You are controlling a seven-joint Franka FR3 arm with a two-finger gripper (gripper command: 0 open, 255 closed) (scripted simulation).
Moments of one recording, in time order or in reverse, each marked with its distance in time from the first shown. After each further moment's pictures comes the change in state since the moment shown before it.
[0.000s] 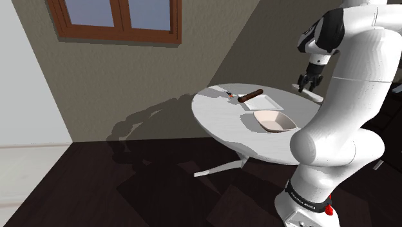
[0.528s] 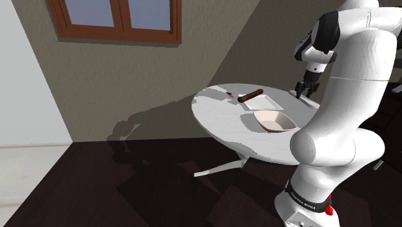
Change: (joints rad) arm -0.006 0.038 0.007 -0.065 0.028 0.095 -0.020
